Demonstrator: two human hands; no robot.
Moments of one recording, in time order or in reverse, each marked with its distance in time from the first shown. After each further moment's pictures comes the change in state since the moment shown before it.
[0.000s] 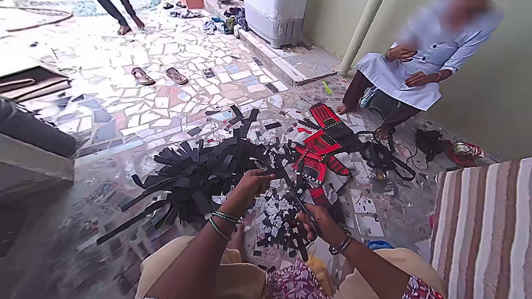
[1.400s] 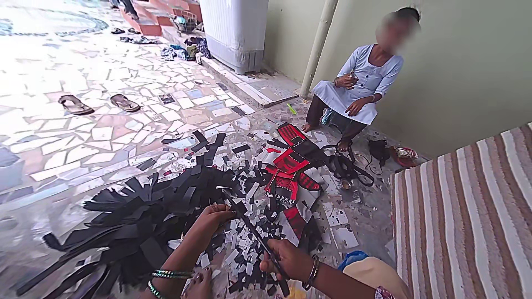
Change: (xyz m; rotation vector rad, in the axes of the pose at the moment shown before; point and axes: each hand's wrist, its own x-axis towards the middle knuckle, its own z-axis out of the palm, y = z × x) left_hand 0.006 -0.003 -0.008 0.149 0.030 0.032; right_hand 0.006 0.017 -0.003 -0.288 -0.160 -0.045
